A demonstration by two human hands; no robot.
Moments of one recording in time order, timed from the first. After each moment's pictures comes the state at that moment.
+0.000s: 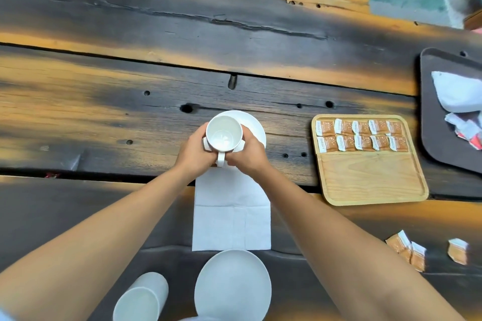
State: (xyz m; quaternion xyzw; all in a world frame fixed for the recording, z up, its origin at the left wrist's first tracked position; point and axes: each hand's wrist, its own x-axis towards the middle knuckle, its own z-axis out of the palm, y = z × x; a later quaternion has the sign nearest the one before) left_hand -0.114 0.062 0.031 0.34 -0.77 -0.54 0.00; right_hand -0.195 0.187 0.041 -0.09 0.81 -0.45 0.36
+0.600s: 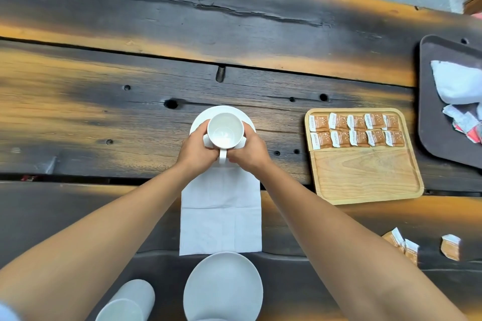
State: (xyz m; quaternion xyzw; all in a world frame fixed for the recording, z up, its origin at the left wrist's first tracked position) left_hand -0.147 0.082 0.007 0.34 -0.77 -0.54 -0.03; right_hand -0.225 0.206 0.026 -0.05 0.81 -0.44 0.38
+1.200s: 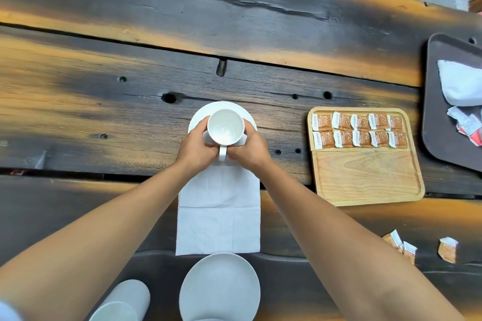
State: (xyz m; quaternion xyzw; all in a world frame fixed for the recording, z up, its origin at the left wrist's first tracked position) left_hand -0.151 0.081 -0.006 0.35 -0.78 -0.52 -0.03; right_hand -0.229 0.201 0.019 -0.04 0.82 -0.42 0.38
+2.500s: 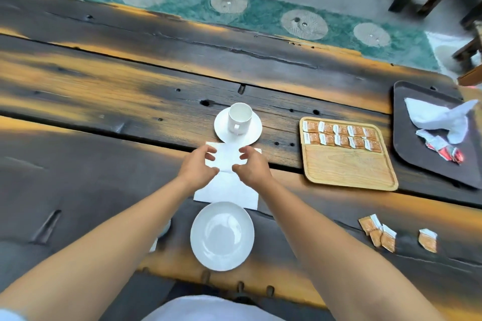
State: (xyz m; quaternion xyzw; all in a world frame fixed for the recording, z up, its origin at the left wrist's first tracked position) left_hand 0.026 0.181 0.096 0.39 -0.79 -0.47 0.01; right_hand -0.078 0.303 0.108 -0.19 0.87 -0.33 0.32
